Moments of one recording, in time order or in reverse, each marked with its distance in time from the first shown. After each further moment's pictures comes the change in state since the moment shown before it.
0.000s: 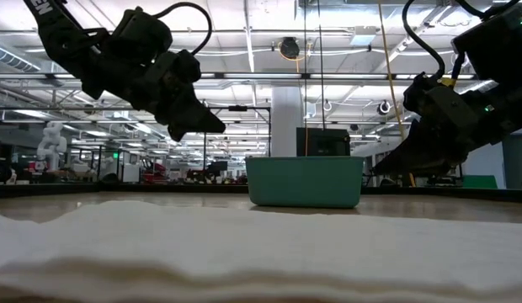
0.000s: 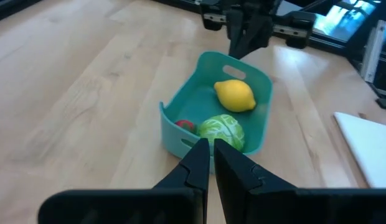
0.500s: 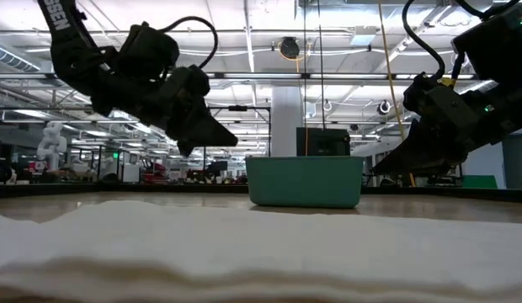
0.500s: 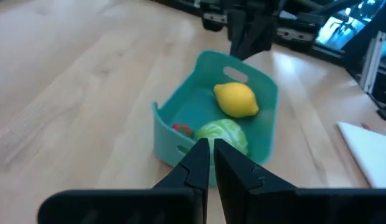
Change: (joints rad) left arm -0.010 0.168 0.000 0.209 0.005 -0.055; right arm -0.001 0.000 0.000 -0.001 0.002 -0.002
